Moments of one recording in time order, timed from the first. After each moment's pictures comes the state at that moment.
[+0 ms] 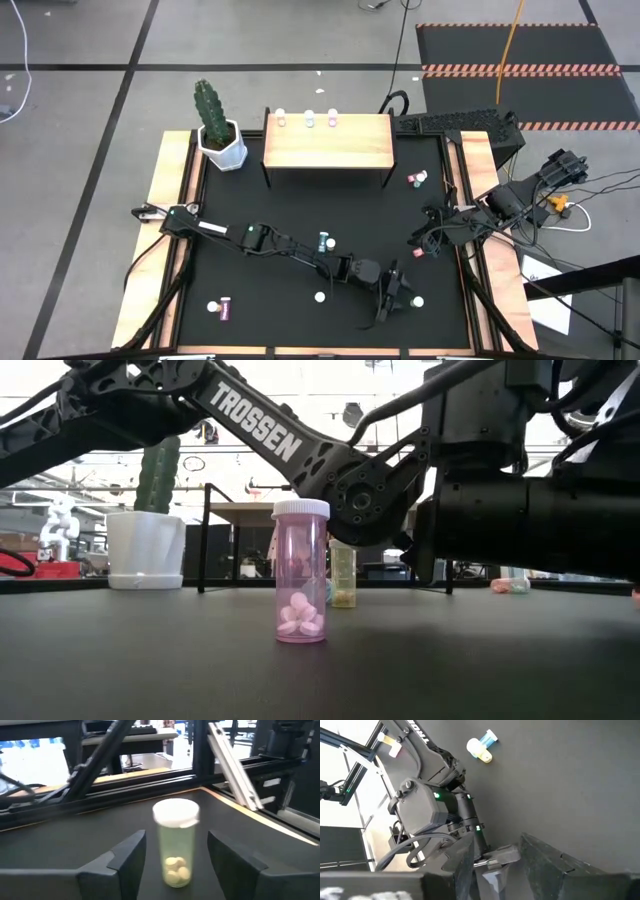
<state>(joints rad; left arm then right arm) -0.26 2.86 2.20 0.59 0.17 0.09 0.51 0.86 0.88 -0.91 0.26 1.26</state>
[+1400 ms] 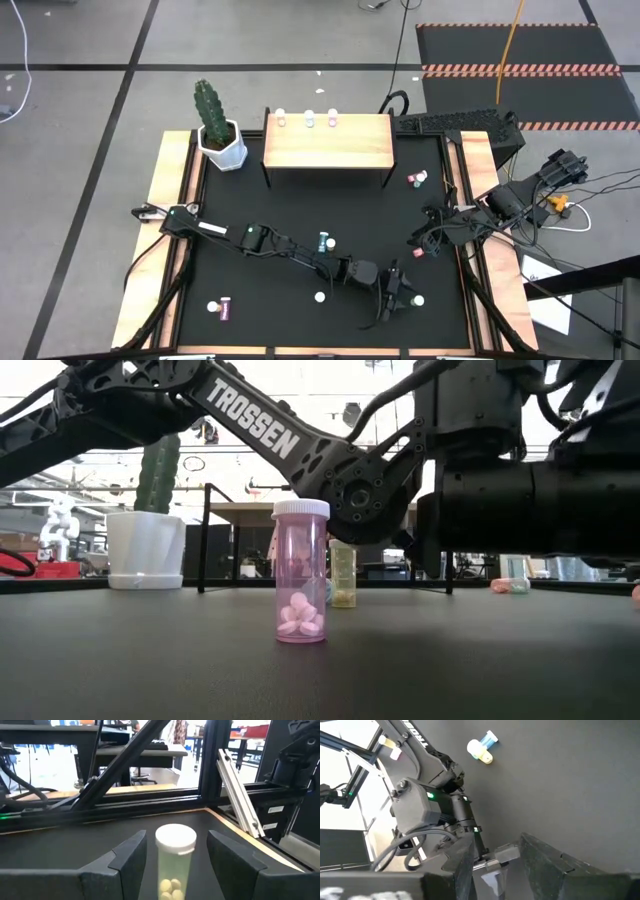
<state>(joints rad) -0.27 2.86 2.20 0.66 0.12 0.00 0.51 0.86 0.88 -0.90 0.26 1.27</state>
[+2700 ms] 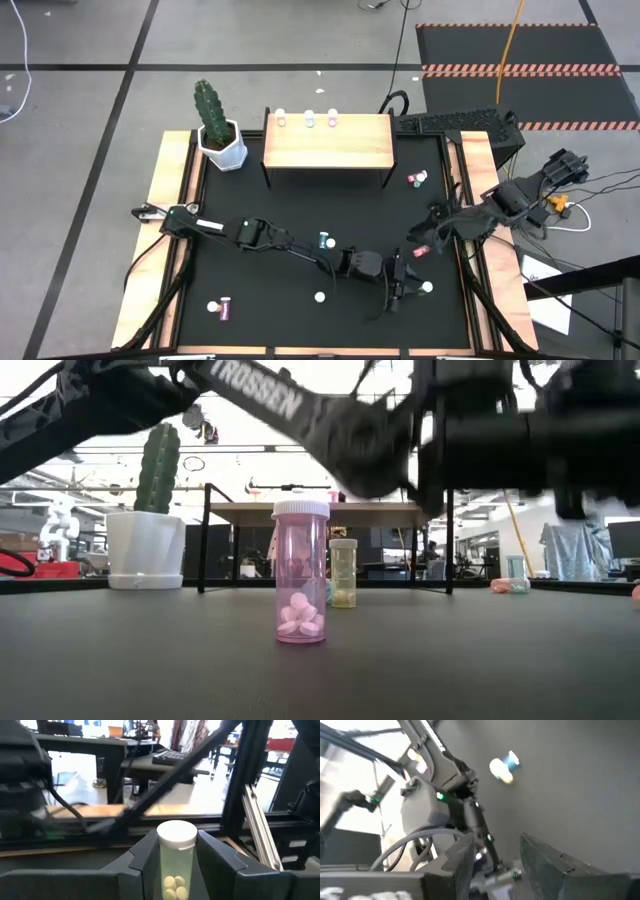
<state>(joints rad) -0.25 2.76 2.20 0.56 0.04 -0.06 0.51 0.80 0.88 -0.81 0.31 1.17</state>
